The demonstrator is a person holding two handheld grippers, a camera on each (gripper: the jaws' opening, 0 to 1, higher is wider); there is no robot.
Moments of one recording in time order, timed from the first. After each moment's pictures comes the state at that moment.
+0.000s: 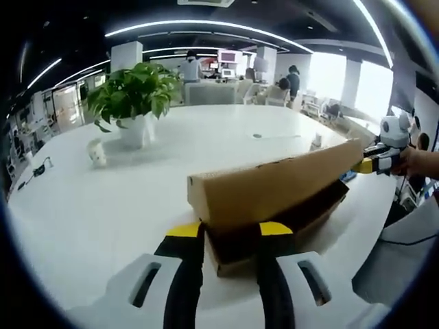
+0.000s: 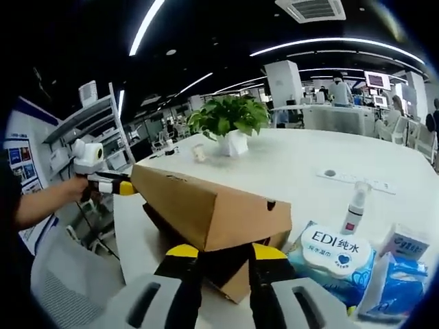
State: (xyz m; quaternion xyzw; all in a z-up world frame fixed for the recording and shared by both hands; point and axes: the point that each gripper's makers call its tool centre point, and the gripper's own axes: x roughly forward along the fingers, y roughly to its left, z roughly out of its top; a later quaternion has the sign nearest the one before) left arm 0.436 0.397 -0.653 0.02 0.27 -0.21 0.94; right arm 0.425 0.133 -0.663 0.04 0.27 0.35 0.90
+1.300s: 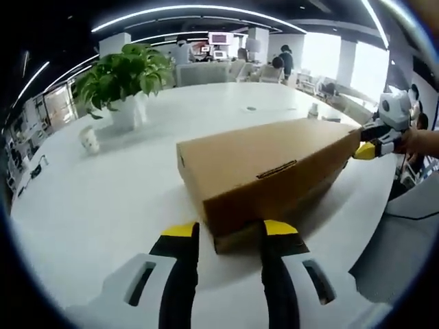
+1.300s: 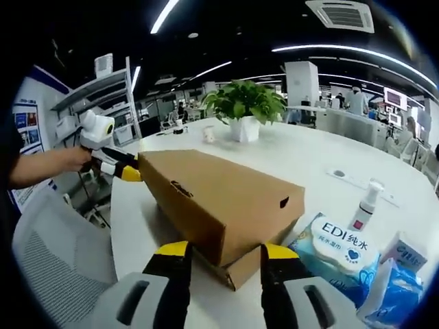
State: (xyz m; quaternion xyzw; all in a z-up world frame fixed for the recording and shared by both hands) left arm 0.417 0.397 -0.696 0.06 0.32 -0.23 0.92; right arm 0.410 0.141 -0.698 -0.05 0.27 0.37 0.89
